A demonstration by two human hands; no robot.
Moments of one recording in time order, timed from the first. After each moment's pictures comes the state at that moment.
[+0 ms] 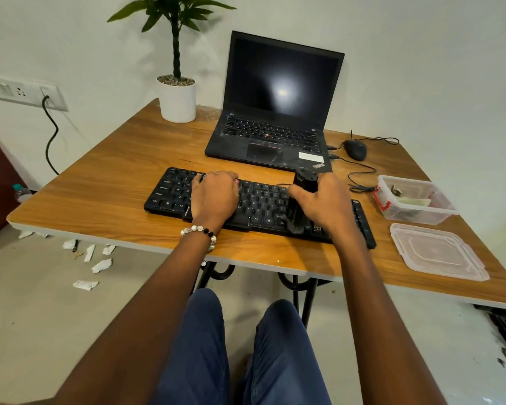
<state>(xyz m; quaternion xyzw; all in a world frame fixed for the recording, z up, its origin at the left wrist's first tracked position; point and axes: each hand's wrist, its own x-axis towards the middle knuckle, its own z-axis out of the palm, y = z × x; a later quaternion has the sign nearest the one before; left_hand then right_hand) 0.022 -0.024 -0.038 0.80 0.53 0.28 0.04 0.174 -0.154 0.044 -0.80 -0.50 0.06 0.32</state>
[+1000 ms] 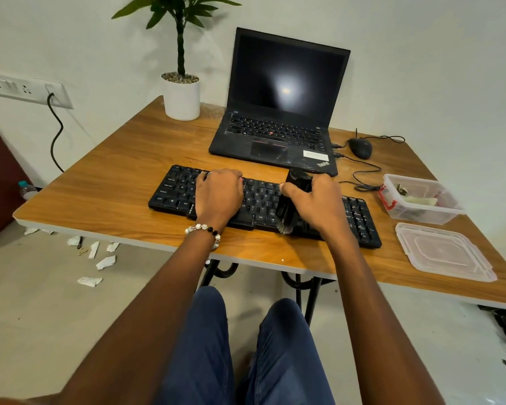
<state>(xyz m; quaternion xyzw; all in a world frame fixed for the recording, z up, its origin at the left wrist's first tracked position) 0.022 -0.023 -0.039 0.80 0.53 0.28 0.04 0.161 -0.150 0.032 -0.75 -0.52 0.10 0.40</state>
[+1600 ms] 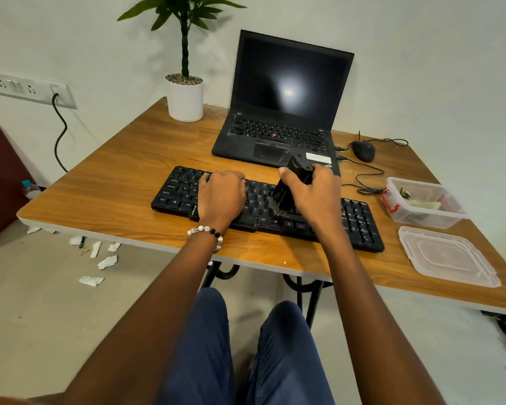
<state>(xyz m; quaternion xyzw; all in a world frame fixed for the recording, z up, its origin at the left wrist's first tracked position) 0.021 -0.024 -0.038 0.80 0.53 0.28 0.04 0.153 -0.135 0.035 -0.72 -0.50 0.07 0.47</state>
